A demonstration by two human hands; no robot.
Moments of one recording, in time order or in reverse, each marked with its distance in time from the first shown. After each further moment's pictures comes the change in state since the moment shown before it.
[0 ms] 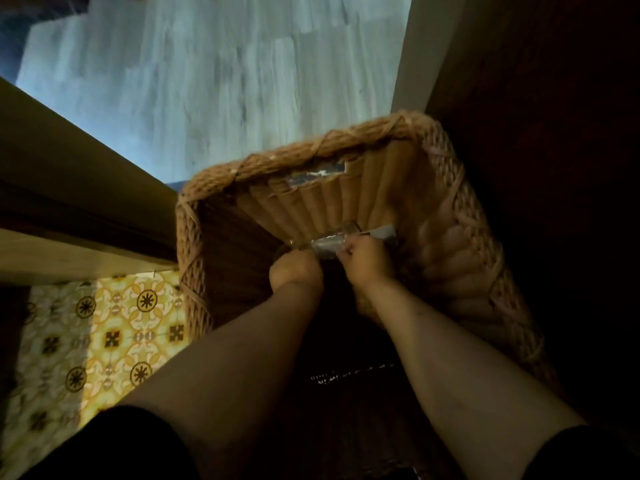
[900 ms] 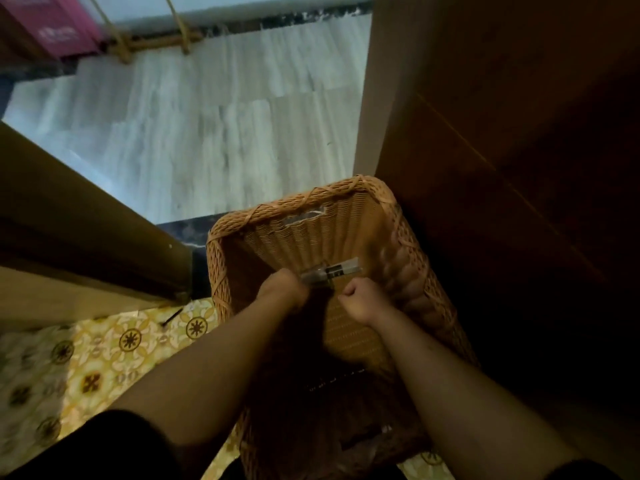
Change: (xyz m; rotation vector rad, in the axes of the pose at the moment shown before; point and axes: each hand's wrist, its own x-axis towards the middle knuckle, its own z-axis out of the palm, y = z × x) left_hand -0.052 -0.034 -0.068 -0.390 -0.239 0.136; right_hand -0.105 -0.015 -0.069 0.040 -0.145 0.150
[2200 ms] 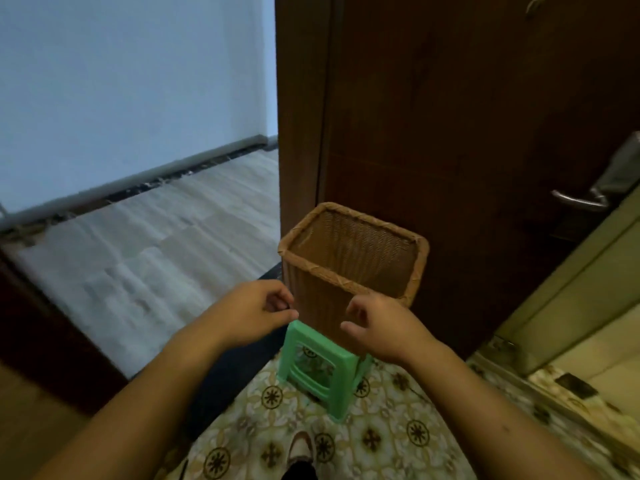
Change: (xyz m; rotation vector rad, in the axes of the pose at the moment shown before) left_hand -0.238 -0.343 -0.260 0.205 -0.073 1.212; right_hand -0.375 -0.287 0.293 -0.204 0.774 0.078
